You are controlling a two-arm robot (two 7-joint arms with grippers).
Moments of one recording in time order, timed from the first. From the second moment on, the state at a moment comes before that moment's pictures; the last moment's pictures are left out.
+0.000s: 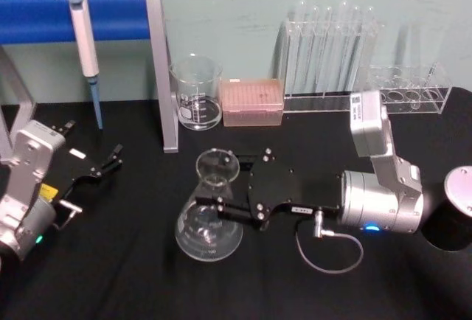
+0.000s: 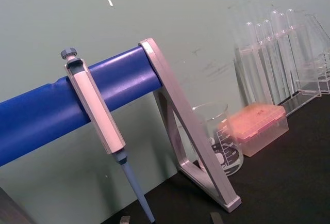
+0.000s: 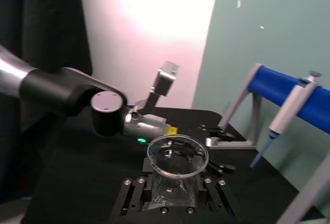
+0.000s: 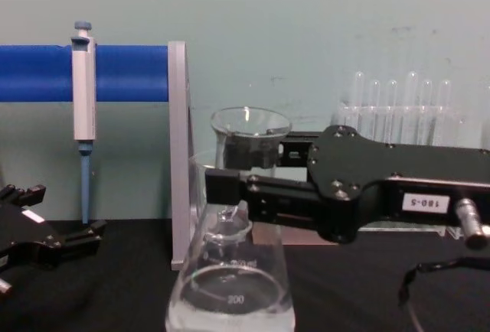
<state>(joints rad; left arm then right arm) -0.20 0.60 0.45 -1.41 -0.25 -0.12 0.03 0.38 0.54 -0.61 -1.60 0.52 -0.09 0.84</state>
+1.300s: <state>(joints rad) -0.20 0.60 0.45 -1.41 -0.25 -0.12 0.03 0.35 0.37 -0.42 -1.50 0.34 0.06 0.22</state>
